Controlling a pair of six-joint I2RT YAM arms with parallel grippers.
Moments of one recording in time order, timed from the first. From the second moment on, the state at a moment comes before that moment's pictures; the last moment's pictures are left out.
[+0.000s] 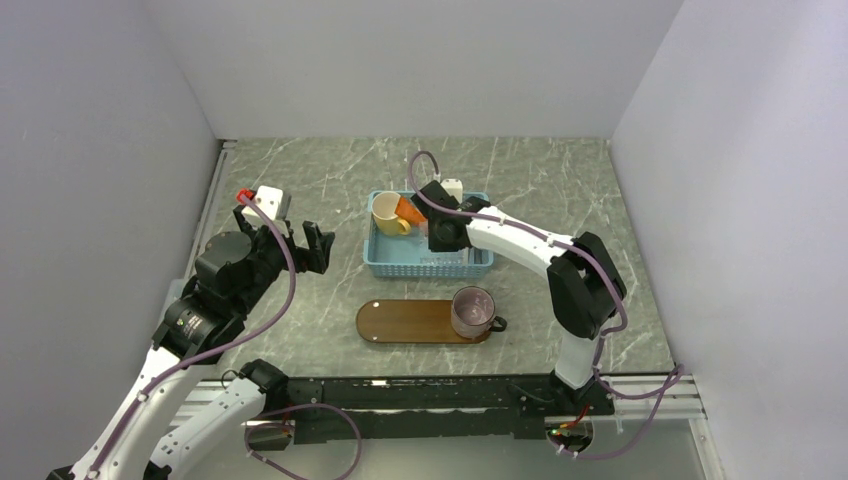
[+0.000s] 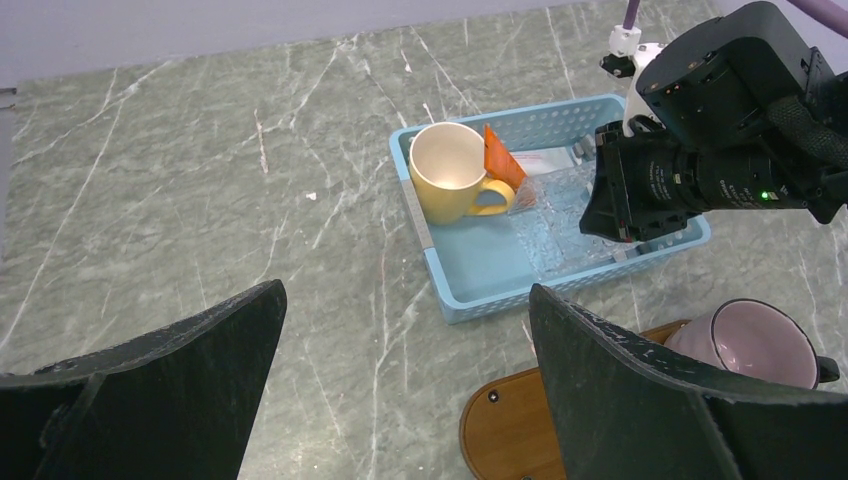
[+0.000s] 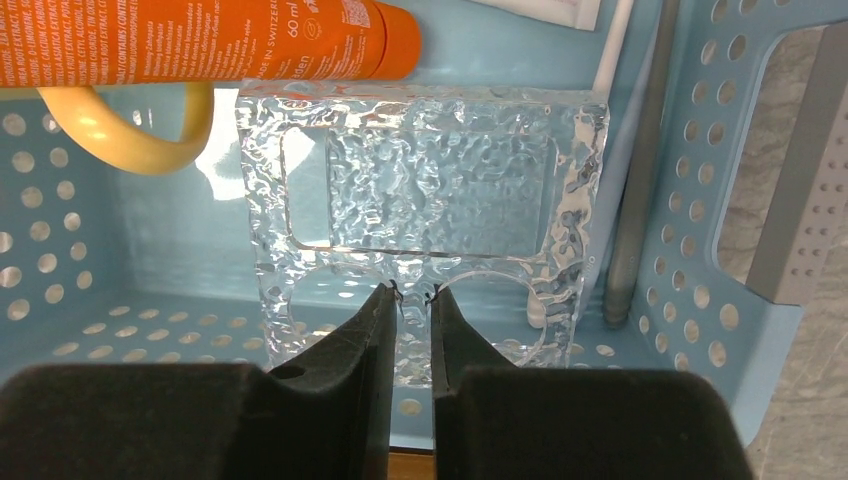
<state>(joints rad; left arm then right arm) -0.53 0.64 0.96 -0.52 -0.18 -0.16 0.73 1.82 1.38 -0.63 0.33 0.65</state>
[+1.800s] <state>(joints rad) -0.53 0.59 0.96 -0.52 -0.21 -0.18 1.06 1.68 1.75 -1.09 0.52 0.89</state>
